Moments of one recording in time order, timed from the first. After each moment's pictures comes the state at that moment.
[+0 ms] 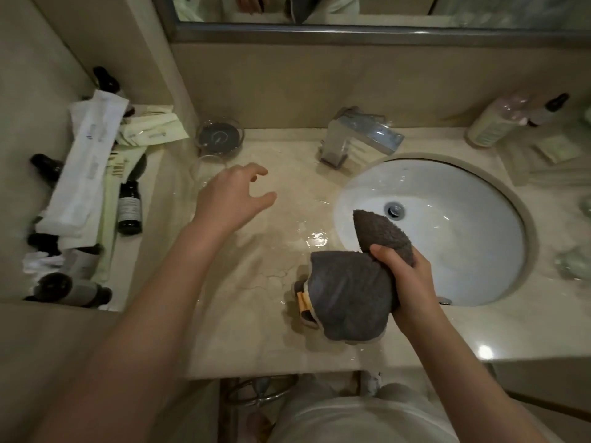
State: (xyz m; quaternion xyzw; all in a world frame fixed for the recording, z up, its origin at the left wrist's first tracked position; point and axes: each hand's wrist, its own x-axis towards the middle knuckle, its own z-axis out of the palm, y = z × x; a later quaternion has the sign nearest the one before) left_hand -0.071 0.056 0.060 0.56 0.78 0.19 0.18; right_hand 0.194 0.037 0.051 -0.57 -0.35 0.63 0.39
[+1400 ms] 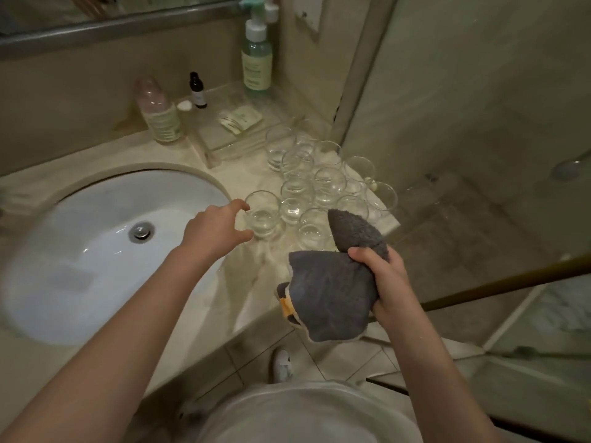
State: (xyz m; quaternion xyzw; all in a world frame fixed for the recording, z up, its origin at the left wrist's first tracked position) left_hand 0.455 0.185 0.031 0.73 0.64 0.01 0.25; right_hand 0.678 0.057 0.074 -0.61 -0.15 0.55 0.54
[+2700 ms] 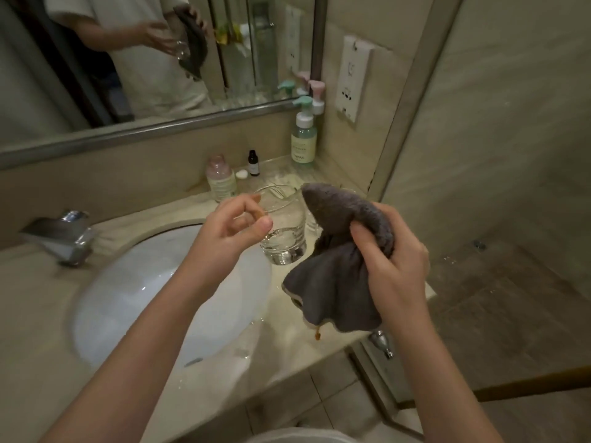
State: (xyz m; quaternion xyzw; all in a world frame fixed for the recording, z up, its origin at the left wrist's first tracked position) left_hand 0.438 0.148 0.162 0.58 0.47 0.46 0.48; right_hand 0.646 0.113 0.151 -0.53 -0.58 0.22 0.57
